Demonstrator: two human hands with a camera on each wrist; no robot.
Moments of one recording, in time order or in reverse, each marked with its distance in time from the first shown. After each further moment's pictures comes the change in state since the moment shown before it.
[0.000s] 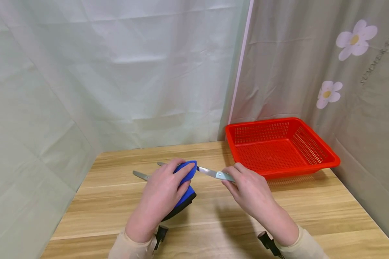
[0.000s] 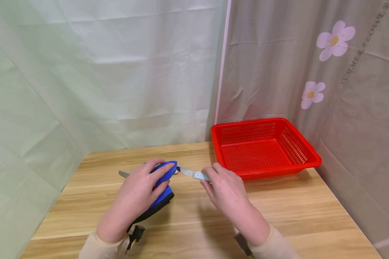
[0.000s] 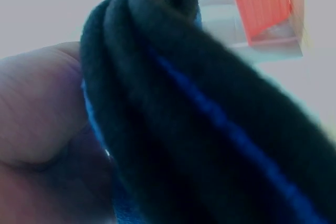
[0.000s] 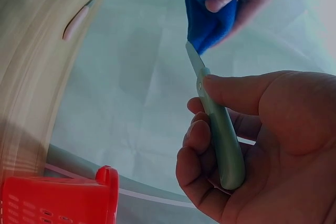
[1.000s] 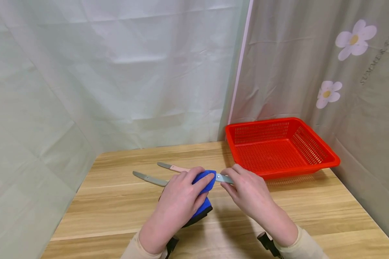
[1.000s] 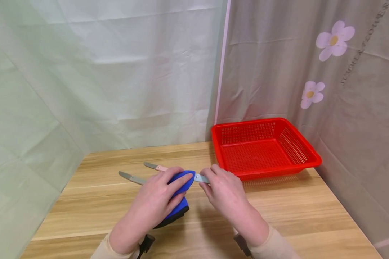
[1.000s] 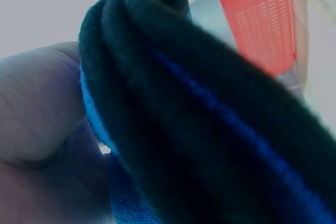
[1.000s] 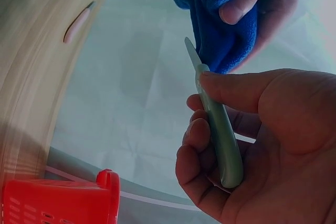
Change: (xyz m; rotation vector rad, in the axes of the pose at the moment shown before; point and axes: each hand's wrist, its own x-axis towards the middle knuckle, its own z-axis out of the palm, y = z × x) left_hand -0.001 0.037 0.014 0.008 0.021 0.144; right_hand 0.000 -0.001 0.002 -0.011 -0.033 -0.010
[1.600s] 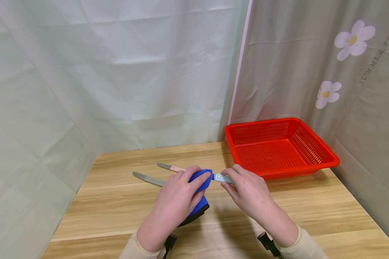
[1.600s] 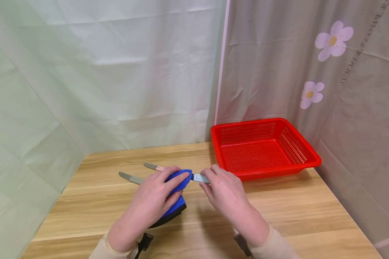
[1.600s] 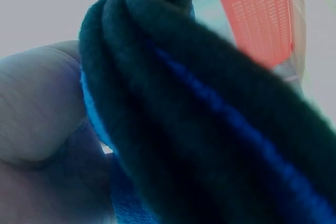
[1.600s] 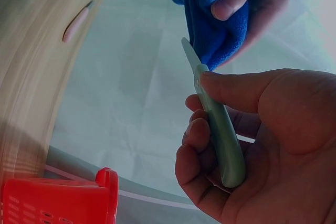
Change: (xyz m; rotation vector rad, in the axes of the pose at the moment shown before) left_hand 0.000 -0.006 -0.001 0.002 -0.029 -0.037; right_hand 0.000 -0.001 -0.002 -0.001 0.006 0.000
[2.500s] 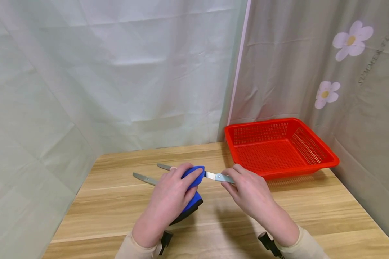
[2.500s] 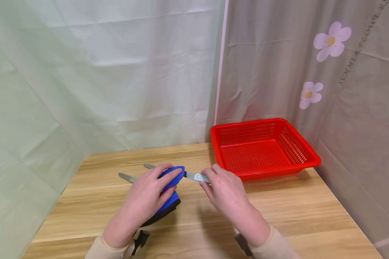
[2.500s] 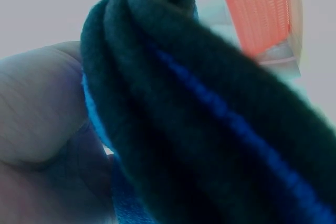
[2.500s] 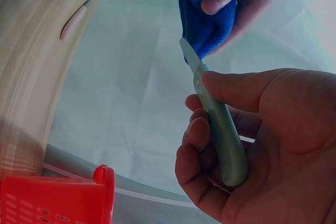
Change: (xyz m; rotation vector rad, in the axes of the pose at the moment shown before) left_hand 0.000 -0.014 -0.004 -0.019 -0.031 -0.076; right_hand 0.001 -0.002 -0.004 0.018 -0.007 0.037
